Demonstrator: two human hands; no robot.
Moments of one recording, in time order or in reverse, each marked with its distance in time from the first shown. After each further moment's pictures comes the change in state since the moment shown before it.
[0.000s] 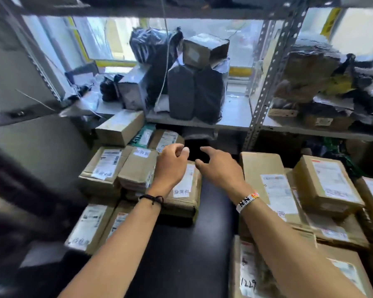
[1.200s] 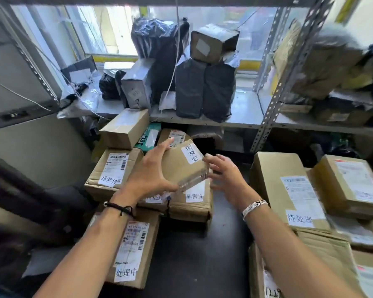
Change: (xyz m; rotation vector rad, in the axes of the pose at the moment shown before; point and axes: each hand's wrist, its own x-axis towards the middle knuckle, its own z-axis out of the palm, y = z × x) left_hand 0.040 -0.102 -0.111 0.296 -0.317 0.263; right_hand 0.050 -0.008 0.100 1.175 -0.180 0.418
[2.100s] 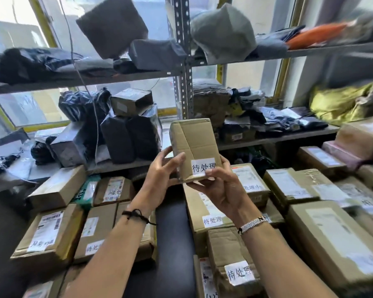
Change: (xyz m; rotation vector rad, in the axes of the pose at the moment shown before) left_hand 0.028 0.257 0.077 -1.097 -0.144 0.044; right_hand -0.151 -0.071 -0.165 0.671 -0.155 -0.499
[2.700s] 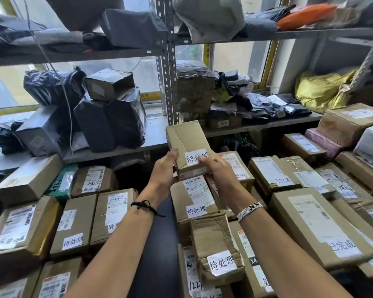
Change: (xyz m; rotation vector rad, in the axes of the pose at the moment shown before) left_hand 0.027 -0.056 0.050 -0.006 0.046 -0.189; right_hand 0.000 -0.024 -0.043 -0.562 0.265 0.032
